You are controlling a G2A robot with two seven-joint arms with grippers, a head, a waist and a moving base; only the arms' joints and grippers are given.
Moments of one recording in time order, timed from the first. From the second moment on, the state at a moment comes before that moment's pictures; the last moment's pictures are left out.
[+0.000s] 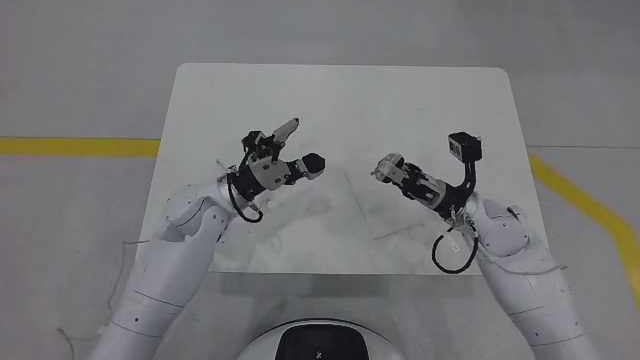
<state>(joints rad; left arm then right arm) 1.19 -1.27 -1.18 -1.53 -0.83 0.04 -0.77 -1.32 -1.01 1.30 -1.59 0.19 -0.81 0.66</state>
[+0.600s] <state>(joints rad) 1.15 -1.29 -1.03 -1.48 -0.52 -0.22 -0.77 -1.29 -1.02 1.27 -1.56 0.09 -0.74 0.61</state>
